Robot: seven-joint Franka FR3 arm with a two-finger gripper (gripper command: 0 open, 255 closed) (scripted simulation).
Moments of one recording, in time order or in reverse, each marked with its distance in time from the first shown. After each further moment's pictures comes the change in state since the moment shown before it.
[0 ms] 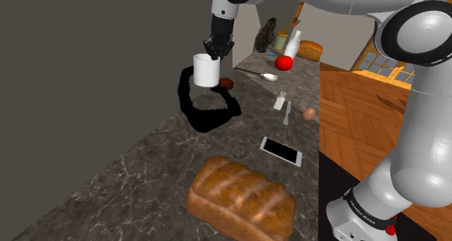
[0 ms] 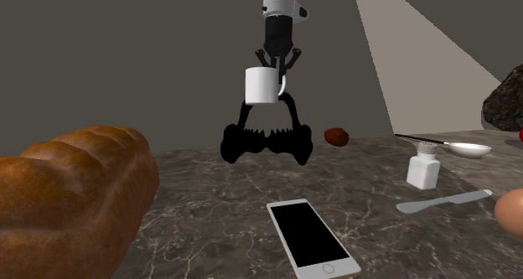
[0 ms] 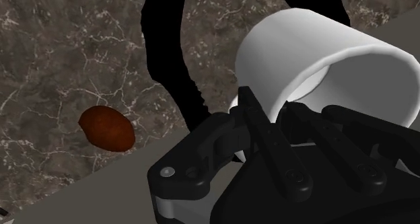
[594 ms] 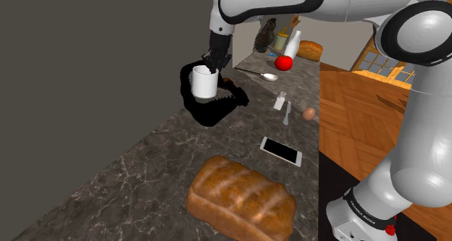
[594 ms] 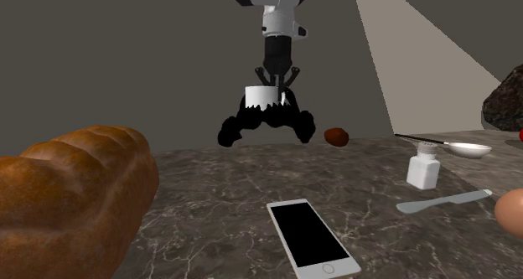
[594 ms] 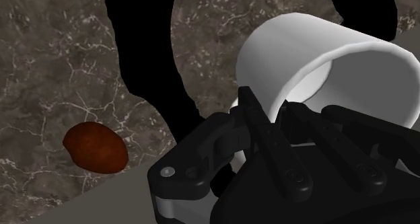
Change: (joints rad) arm -0.006 -0.002 -0.002 -0.129 -0.001 0.123 0.004
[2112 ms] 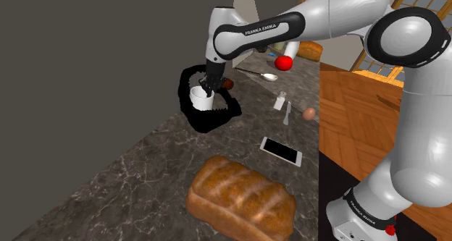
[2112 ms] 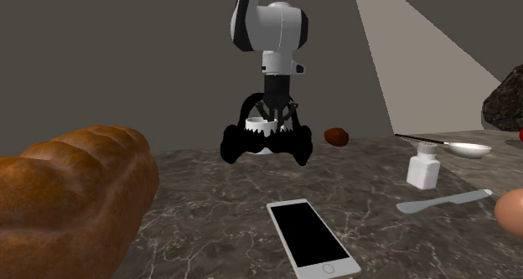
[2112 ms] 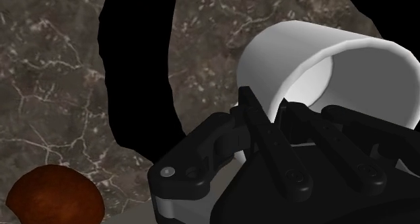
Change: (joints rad) arm 0.001 0.069 -0.010 -0.160 -0.021 0.236 0.013
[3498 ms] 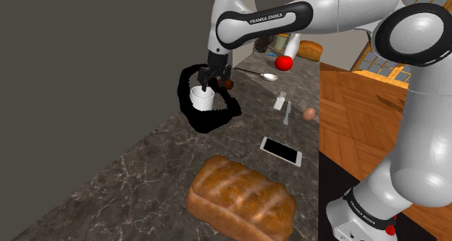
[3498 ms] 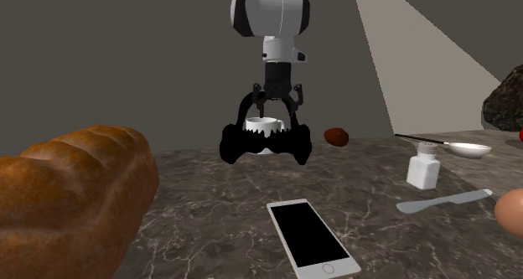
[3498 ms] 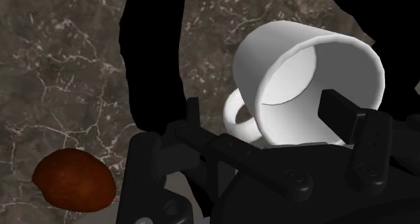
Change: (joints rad) arm -0.006 -0.042 0.004 0.024 0.012 -0.066 -0.009
